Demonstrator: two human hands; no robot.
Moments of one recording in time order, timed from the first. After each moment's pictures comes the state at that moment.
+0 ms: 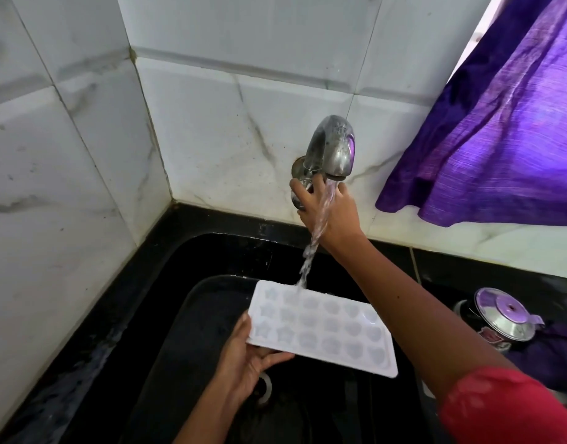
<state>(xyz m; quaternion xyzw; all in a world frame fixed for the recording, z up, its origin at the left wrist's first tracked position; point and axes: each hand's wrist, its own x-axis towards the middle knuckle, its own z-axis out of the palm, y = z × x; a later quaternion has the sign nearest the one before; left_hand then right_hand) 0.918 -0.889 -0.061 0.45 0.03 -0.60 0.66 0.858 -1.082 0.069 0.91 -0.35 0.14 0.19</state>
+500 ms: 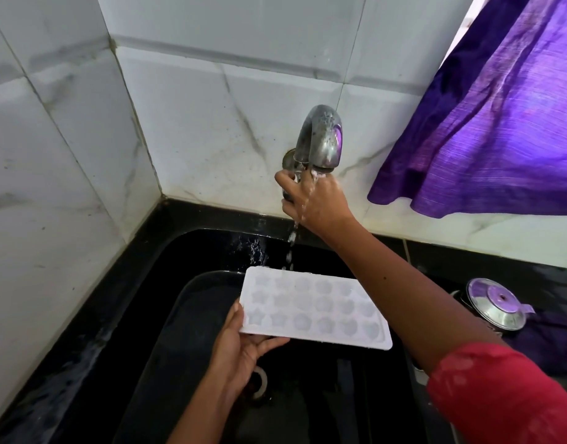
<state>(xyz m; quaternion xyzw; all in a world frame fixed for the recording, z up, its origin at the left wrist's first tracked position) 0.916 -0.894 -0.050 0.43 0.02 -0.58 0.69 0.865 -1.099 0.065 0.89 -0.30 0.16 0.30</state>
